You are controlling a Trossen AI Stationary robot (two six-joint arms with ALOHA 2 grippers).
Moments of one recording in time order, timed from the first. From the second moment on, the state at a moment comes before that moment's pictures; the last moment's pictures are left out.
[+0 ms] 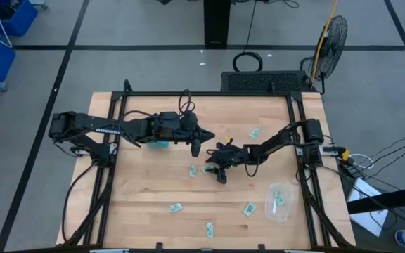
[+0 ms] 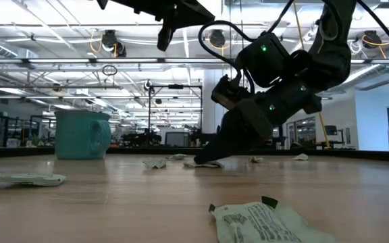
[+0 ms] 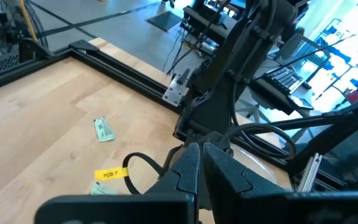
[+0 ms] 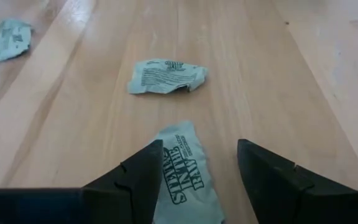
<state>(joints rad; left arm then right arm) 0.05 1.48 1.08 0.15 -0.02 -0.48 0.04 1.97 0.71 0.64 -0.07 0.12</state>
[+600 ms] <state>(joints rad) 0.05 1.48 1.08 0.13 0.01 -0.48 0.08 1.91 0.68 0.57 -0.05 0.05</state>
